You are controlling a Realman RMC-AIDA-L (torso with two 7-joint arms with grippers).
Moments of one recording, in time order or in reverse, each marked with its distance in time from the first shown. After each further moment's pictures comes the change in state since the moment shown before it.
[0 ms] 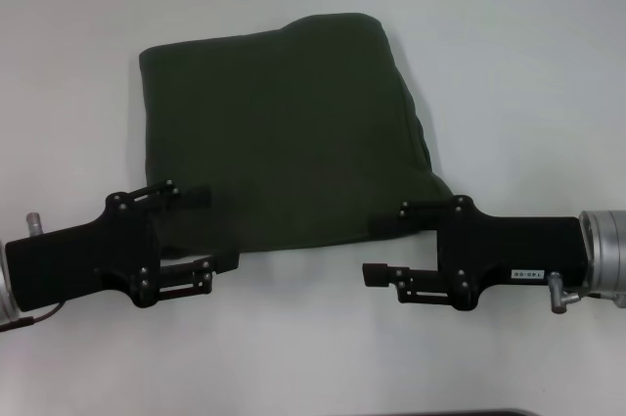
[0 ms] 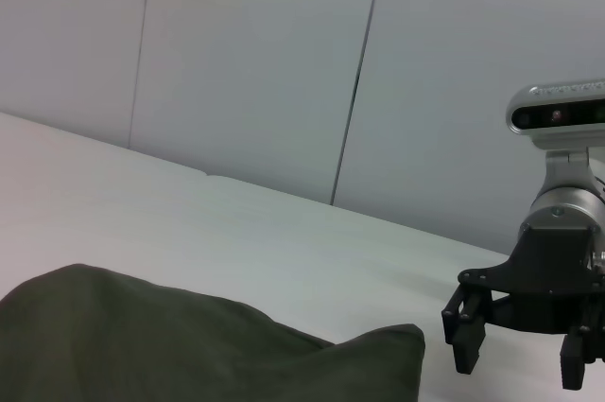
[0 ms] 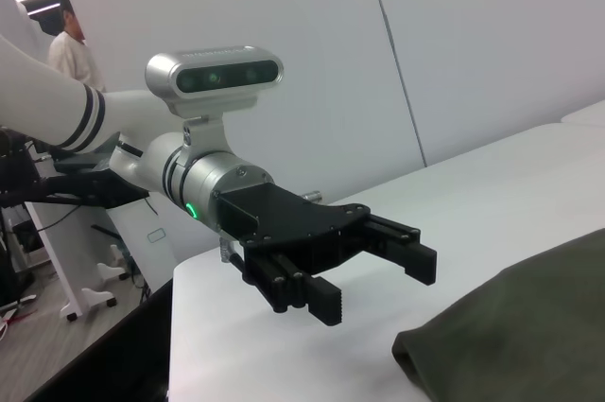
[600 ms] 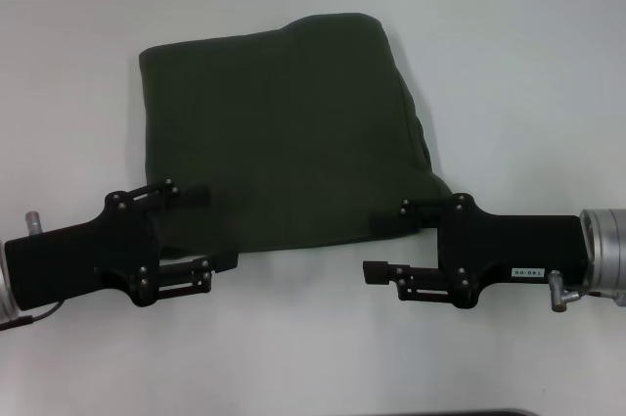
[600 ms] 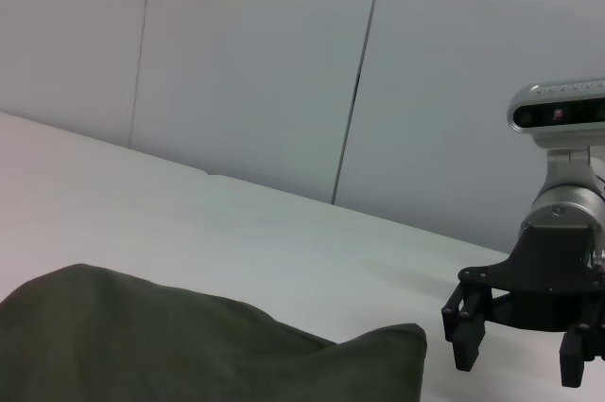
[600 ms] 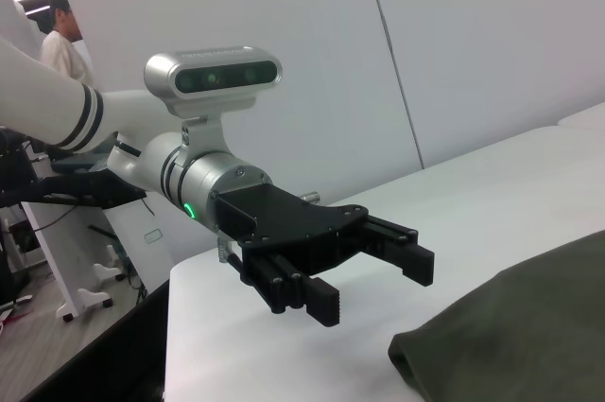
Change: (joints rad) left arm -0.002 0.002 0.000 0.000 0.000 -0.001 0.000; right arm 0.000 0.000 0.004 0.000 0.001 0.001 -0.006
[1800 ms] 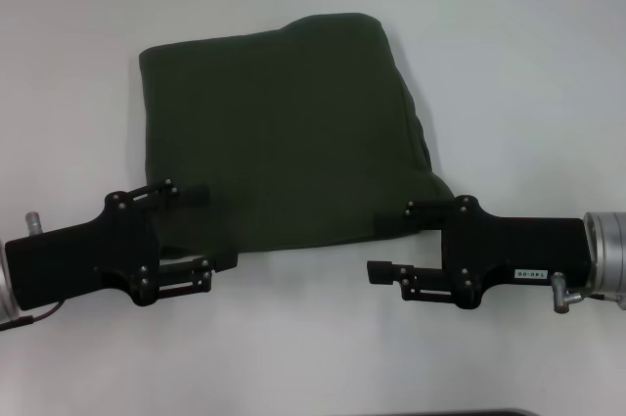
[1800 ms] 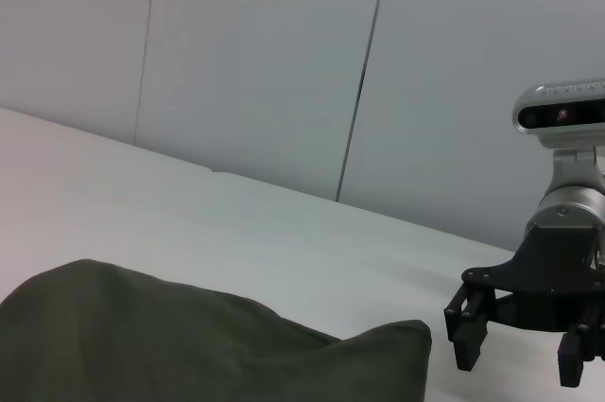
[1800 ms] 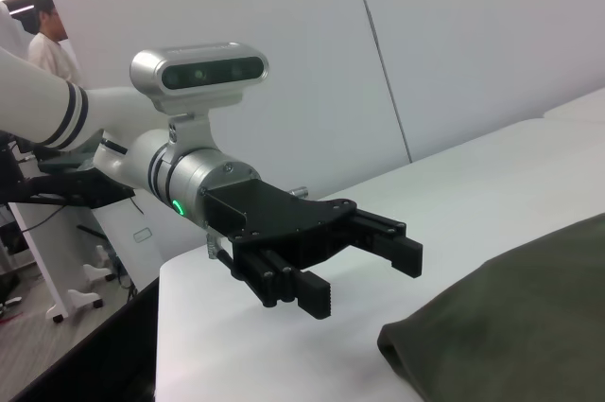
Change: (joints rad) left arm 0.002 -0.002 0.000 0.000 0.000 -0.008 0.000; right arm -0.010 -0.002 0.004 -0.001 -0.002 0.010 0.007
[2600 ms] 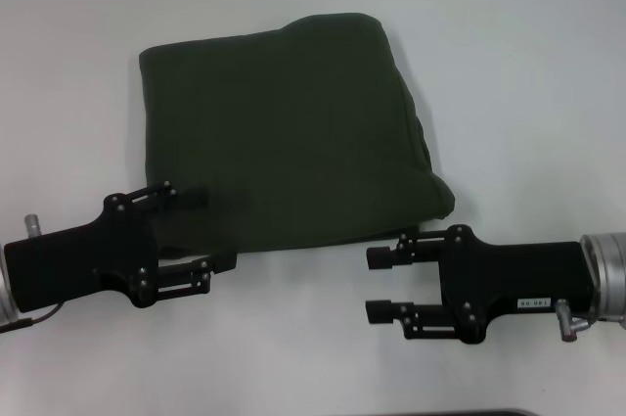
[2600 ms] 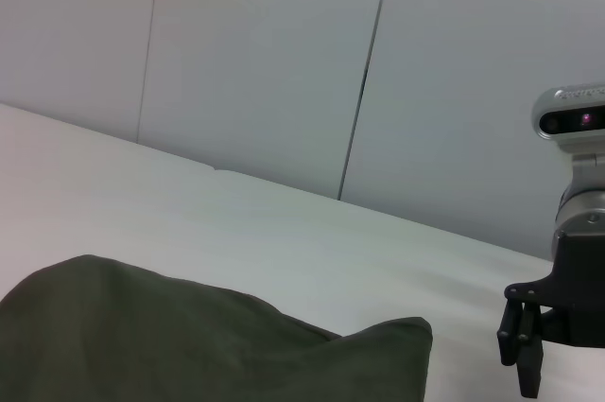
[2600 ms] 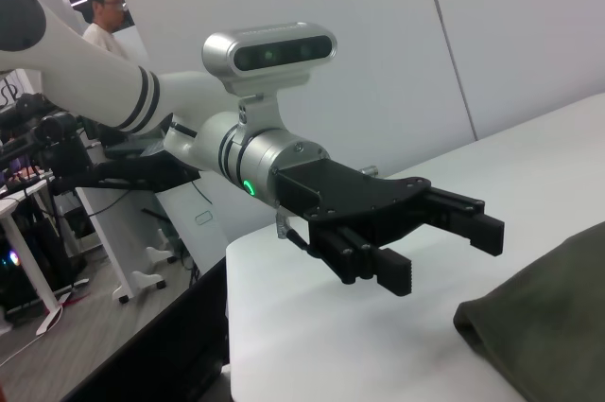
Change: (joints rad) left arm 0.005 0.000 0.000 0.000 0.000 -0.002 -0.001; right arm -0.002 0.000 -0.031 0.002 -0.038 -0.055 0.009
